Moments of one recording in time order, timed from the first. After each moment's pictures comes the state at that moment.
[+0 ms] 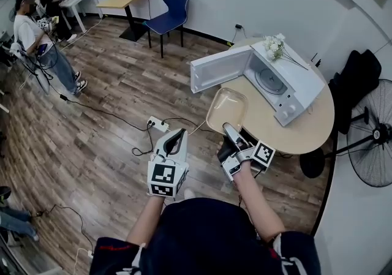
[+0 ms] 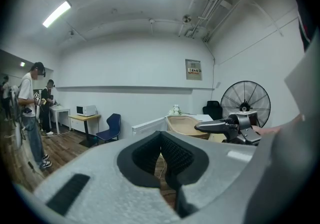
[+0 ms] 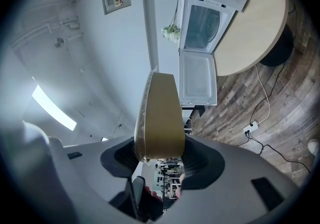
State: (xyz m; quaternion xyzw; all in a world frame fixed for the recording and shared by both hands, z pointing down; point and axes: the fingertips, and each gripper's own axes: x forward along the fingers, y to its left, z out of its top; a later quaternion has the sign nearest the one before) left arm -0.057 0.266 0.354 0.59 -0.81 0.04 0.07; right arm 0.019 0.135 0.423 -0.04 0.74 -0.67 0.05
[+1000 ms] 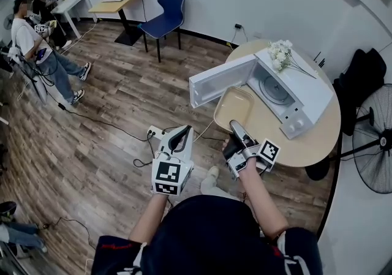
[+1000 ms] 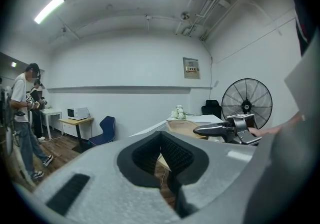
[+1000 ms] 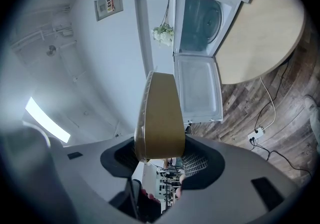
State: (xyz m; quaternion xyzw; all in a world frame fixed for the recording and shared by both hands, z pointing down) left arm -0.133 0.168 0.360 0.61 -0.79 0.05 0.06; right arm -0.049 0.035 0.443 -0.07 0.72 -0.69 0.07
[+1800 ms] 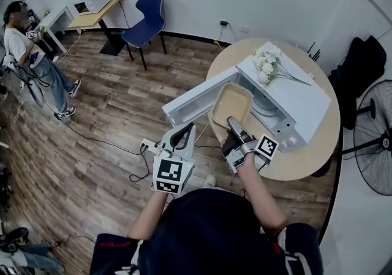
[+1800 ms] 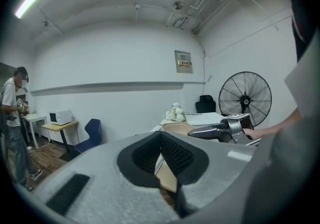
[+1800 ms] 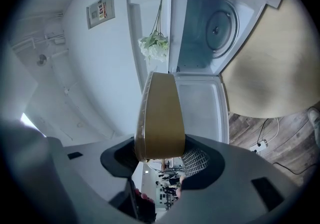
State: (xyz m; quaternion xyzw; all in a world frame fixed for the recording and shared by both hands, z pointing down) left arm -0.161 -0.007 0.357 0.66 -0.75 0.09 0.05; right arm -0.082 -0.123 0.457 -0.11 0.70 -0.70 0.09
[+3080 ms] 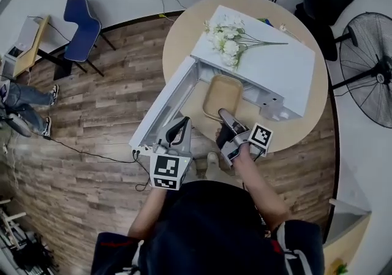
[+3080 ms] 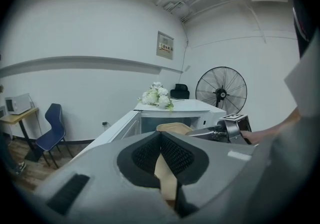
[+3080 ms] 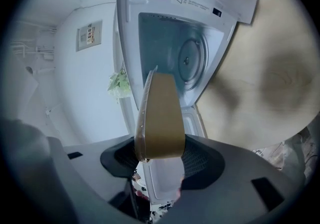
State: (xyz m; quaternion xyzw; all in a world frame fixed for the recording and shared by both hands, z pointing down) left arm -0.151 -0.146 0.431 0.78 -0.60 0.13 0.13; right arm -0.046 -0.202 0.539 -0.27 0.62 -0.72 0.14
